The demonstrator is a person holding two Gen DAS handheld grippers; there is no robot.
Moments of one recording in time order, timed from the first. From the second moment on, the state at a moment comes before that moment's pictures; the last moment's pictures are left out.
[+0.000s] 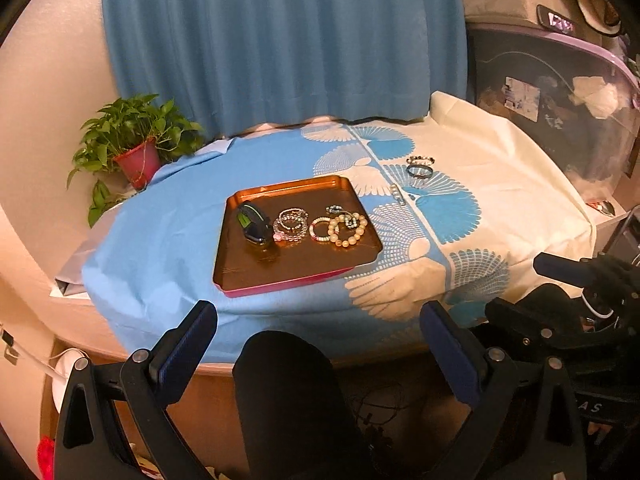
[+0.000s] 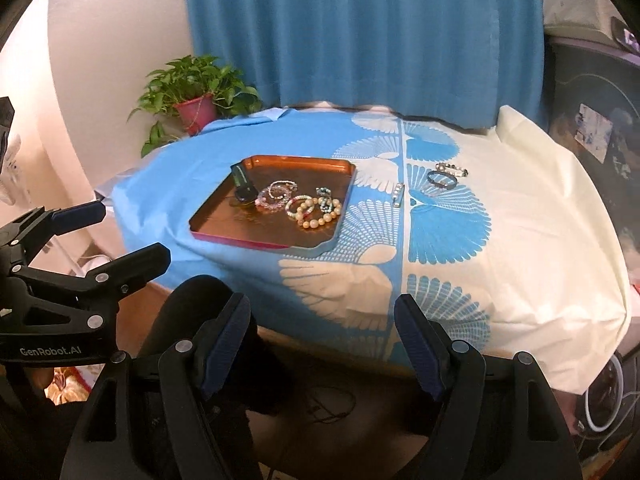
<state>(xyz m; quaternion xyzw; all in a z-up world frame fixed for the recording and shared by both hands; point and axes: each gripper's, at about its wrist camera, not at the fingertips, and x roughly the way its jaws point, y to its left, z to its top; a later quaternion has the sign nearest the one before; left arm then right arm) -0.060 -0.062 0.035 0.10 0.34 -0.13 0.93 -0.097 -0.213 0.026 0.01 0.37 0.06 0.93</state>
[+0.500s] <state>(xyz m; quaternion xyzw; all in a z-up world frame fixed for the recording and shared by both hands) -0.080 -0.066 0.044 0.10 0.32 -0.13 0.93 -0.122 -0.220 0.035 0.02 0.36 0.04 0.93</state>
